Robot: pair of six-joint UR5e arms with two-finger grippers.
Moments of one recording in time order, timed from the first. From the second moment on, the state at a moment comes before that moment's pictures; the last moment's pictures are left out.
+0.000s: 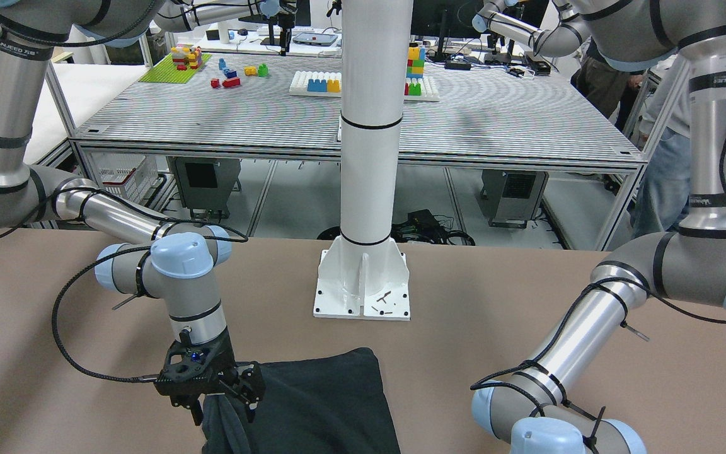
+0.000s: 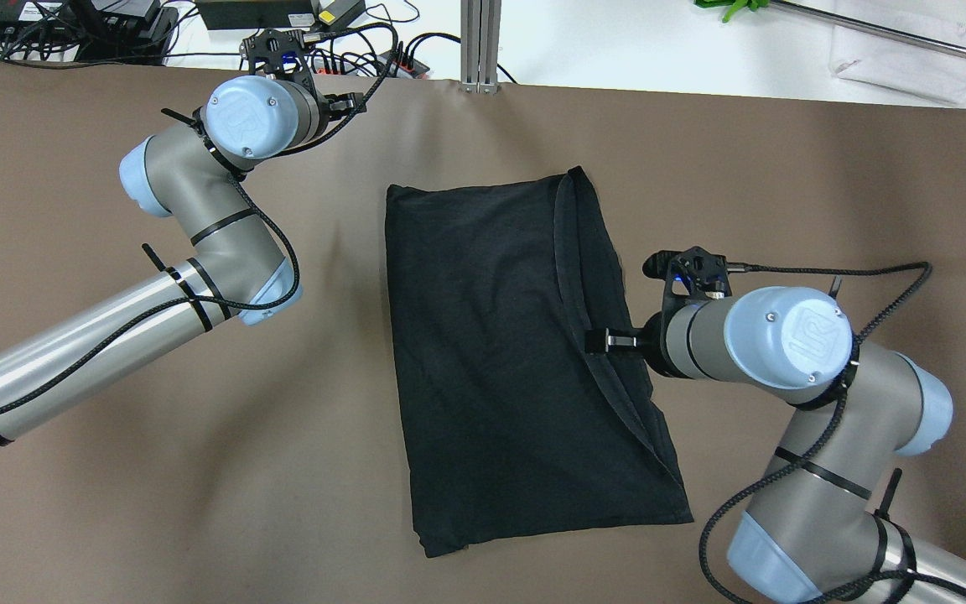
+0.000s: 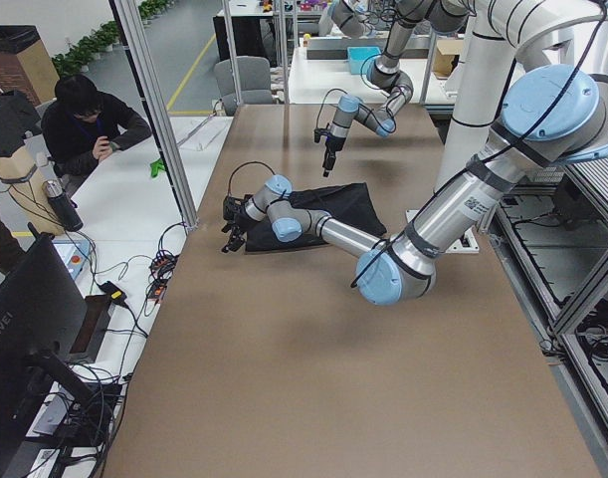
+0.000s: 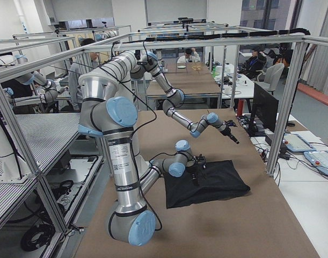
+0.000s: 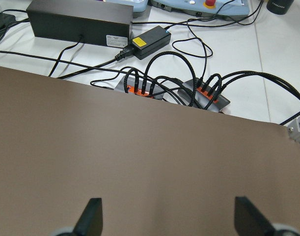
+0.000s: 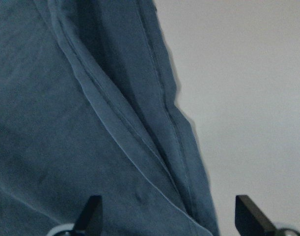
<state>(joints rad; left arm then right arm) -0.86 -2.41 -1.11 -2.20 -1.44 -1.24 0.63 -1.24 1.95 -1.31 1.73 1.19</state>
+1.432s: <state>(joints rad) -0.86 -2.41 -1.11 -2.21 -1.44 -1.22 0.67 -0.79 1.17 -0.99 1.40 0.94</state>
